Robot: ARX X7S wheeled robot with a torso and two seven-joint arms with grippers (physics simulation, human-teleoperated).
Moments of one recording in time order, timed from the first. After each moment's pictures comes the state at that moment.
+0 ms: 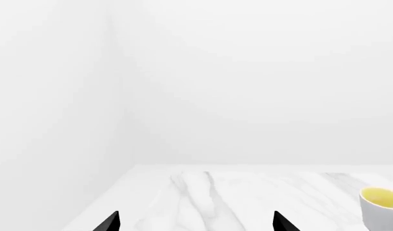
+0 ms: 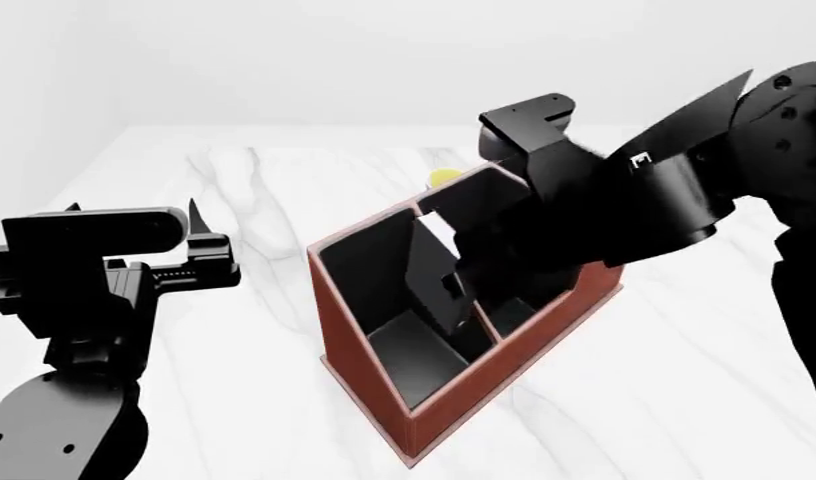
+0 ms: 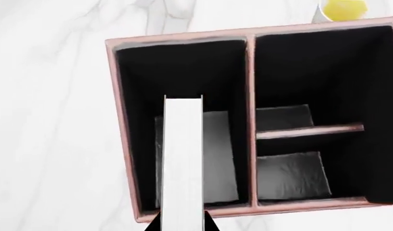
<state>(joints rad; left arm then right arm) -0.43 -0.30 -0.04 0.70 -0.27 -1.01 -0.32 1.55 0.44 -0.81 0.38 1.82 1.53 0.56</state>
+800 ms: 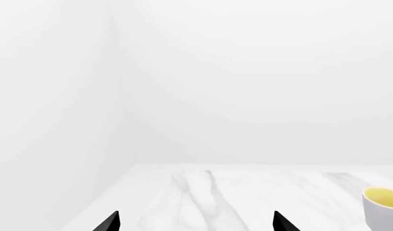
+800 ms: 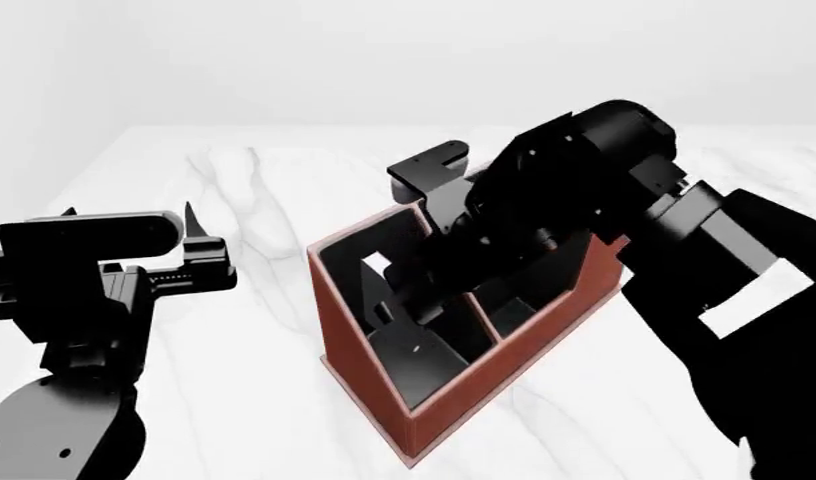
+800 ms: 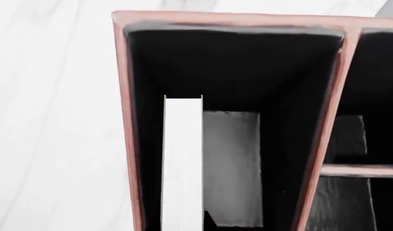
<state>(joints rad) -0.42 -0.31 -0.05 0.70 -0.28 -0.99 -0.33 1.59 0.17 -1.16 0.62 1.40 1.33 0.05</state>
